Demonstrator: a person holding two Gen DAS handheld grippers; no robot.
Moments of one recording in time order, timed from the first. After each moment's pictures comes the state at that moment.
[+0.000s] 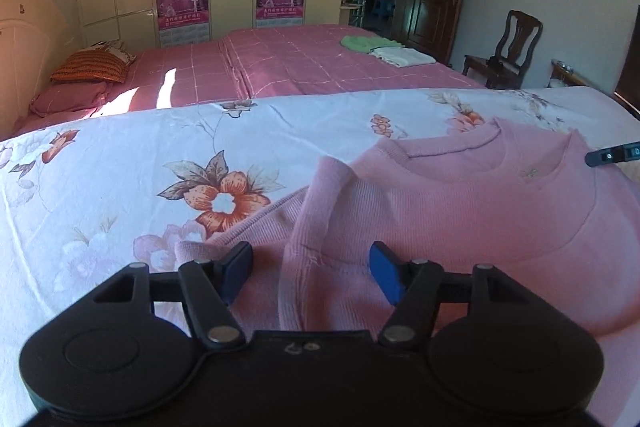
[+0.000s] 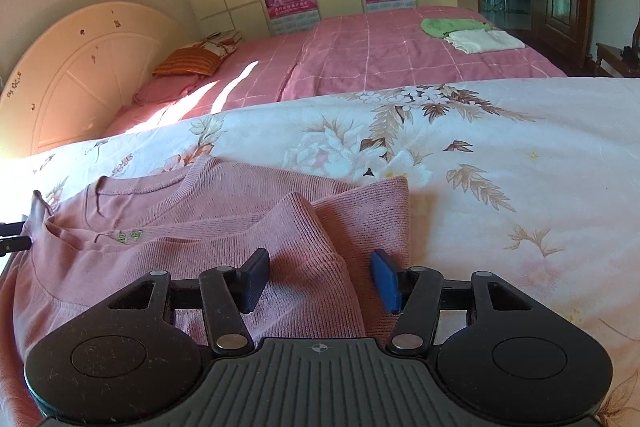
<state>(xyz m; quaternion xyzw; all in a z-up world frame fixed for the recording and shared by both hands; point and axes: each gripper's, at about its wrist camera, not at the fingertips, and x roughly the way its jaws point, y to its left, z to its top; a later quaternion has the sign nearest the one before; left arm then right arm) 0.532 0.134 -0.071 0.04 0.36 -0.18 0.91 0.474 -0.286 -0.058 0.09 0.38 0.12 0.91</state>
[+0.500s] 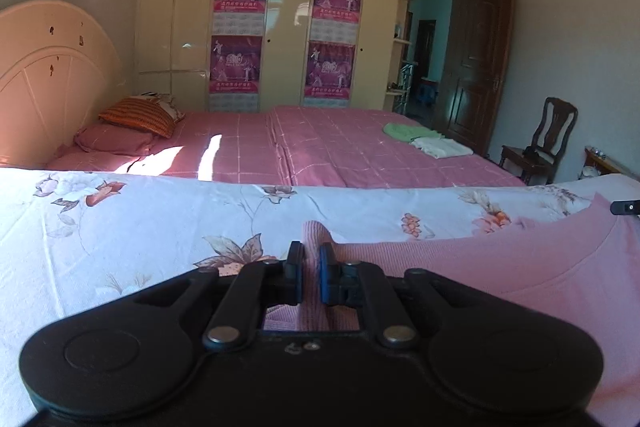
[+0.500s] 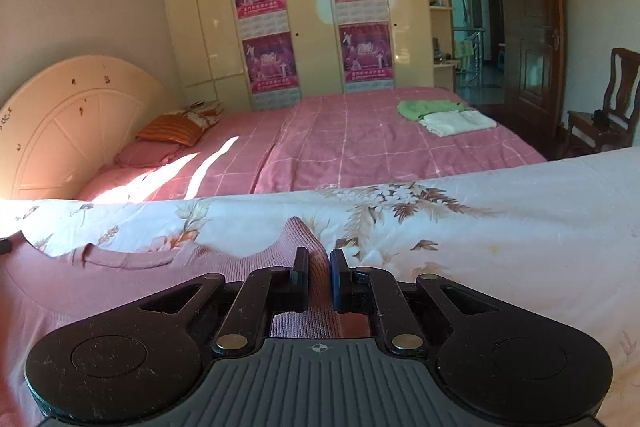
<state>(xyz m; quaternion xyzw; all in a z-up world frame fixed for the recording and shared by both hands) 0.518 0.138 -0.049 -0.01 0.25 -0.11 0.96 0.476 -0.291 -0.034 0.07 0.27 0.07 0.96</state>
